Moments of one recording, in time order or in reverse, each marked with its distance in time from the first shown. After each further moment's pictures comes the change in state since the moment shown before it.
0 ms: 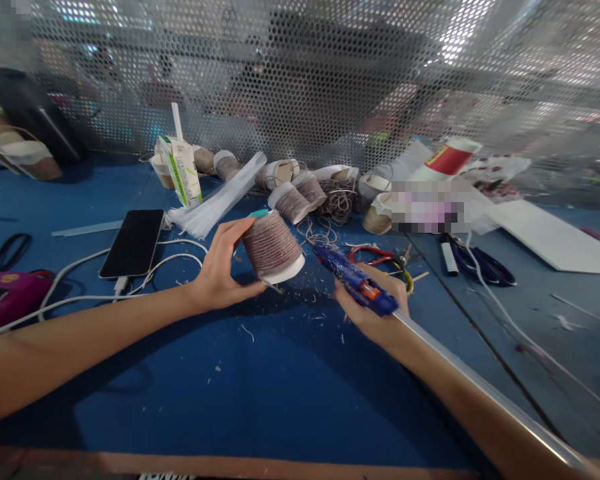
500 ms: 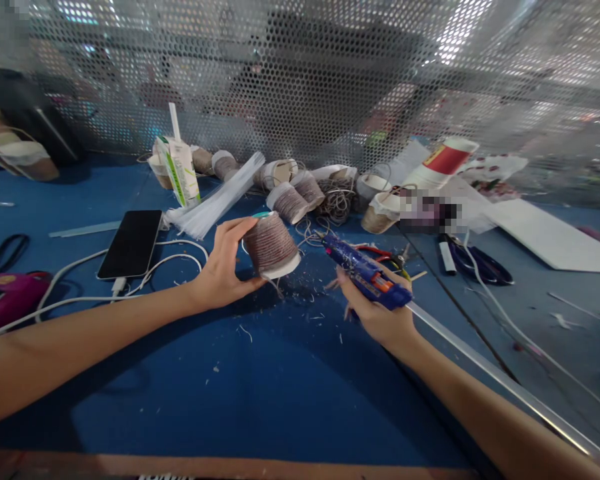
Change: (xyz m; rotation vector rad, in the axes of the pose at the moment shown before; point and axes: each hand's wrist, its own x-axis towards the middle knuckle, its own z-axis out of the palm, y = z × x) left_hand -0.002 -0.006 0.006 -0.037 -0.024 -0.045; right_hand -0.001 0.000 0.002 0.253 0.052 0.274
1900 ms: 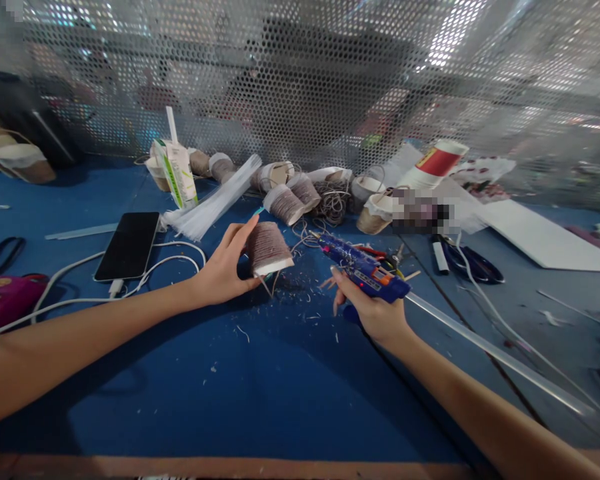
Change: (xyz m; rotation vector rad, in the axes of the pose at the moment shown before) left_hand 0.005 -0.003 -0.002 -0.047 -0.256 -0.163; right_hand 0.003 -0.009 -0.002 0.213 -0.151 0.106
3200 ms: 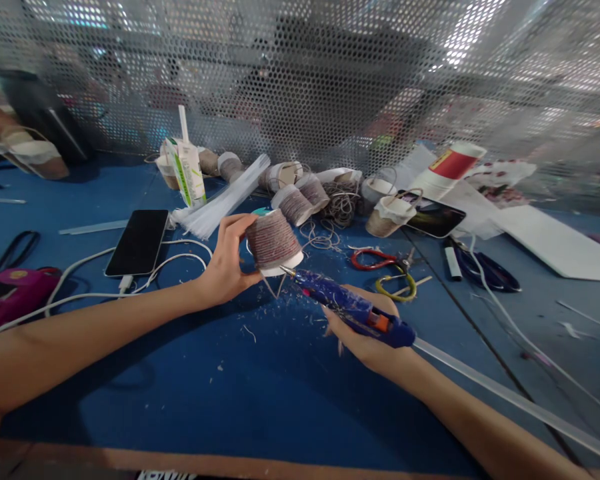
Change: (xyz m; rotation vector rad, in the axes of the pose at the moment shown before) left_hand 0.001 0.002 0.005 0.030 0.302 0.103; right_hand -0.023 -0.009 0.008 -0.248 -0.211 -0.046
